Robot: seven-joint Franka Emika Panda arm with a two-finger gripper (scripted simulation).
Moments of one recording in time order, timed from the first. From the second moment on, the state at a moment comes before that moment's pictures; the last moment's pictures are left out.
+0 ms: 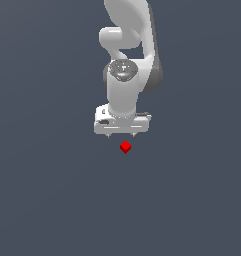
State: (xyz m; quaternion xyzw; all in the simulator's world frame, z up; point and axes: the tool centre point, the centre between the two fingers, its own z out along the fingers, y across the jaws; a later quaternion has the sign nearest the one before) arm -0.007 0.005 0.169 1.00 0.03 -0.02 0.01
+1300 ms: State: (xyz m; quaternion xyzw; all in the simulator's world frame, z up) arm -0.024 0.022 0.083 0.97 0.24 -0.01 0.00
